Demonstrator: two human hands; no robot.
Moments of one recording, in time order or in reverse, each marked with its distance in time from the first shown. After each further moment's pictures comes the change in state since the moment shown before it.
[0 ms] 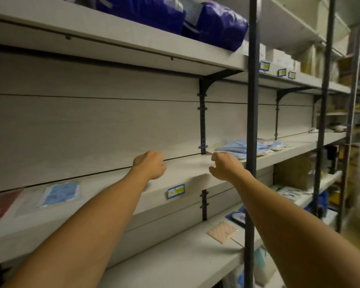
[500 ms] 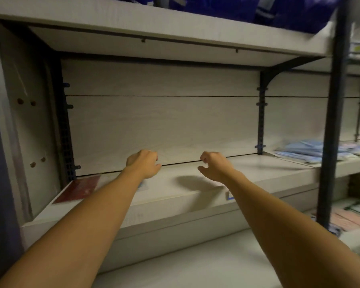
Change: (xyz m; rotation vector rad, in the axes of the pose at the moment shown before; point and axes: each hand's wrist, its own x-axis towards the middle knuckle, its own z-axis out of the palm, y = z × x) left_hand -0.064 -0.172 -0.022 0.049 -0.005 -0.261; right_hand 0.039 -0.183 0.061 0.281 -0.019 -0.326
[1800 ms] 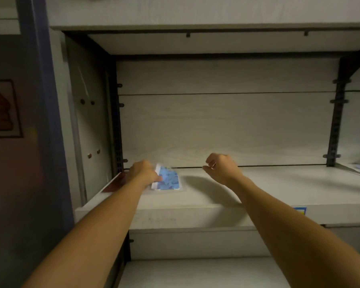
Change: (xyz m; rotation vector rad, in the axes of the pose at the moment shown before) left_hand -0.020 -0.094 0.022 -0.291 -0.061 -0.705; right_hand 0.062 -0.059 0.065 0.260 0.006 -0.201
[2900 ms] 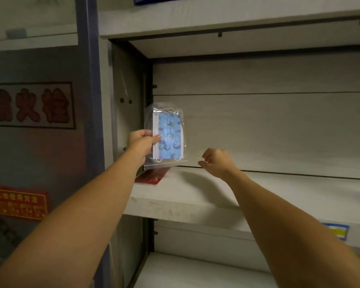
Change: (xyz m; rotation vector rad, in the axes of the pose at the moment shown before) left_hand -0.025 -0.020 -0.093 -1.082 0.299 0.045; right_hand 0.033 -0.072 0.034 0.148 -0.131 -0.082
